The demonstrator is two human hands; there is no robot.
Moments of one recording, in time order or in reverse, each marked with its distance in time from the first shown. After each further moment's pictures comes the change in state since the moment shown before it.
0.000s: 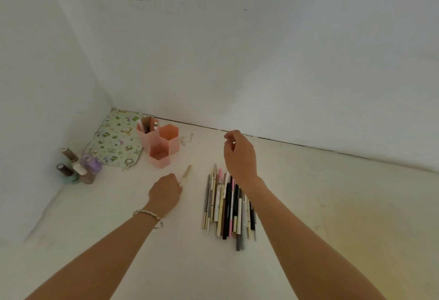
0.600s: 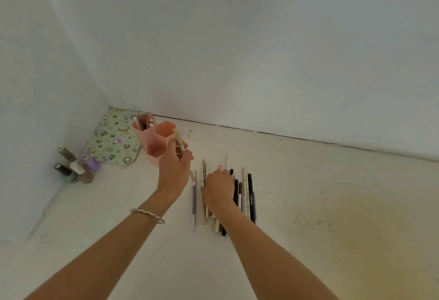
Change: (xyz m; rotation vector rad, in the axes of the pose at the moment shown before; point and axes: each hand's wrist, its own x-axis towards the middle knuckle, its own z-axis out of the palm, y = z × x) left_hand -0.019 0.059 -0.041 -0.955 0.314 0.148; right_hand -0.058 0.037 0.071 -0.754 -0.497 0.051
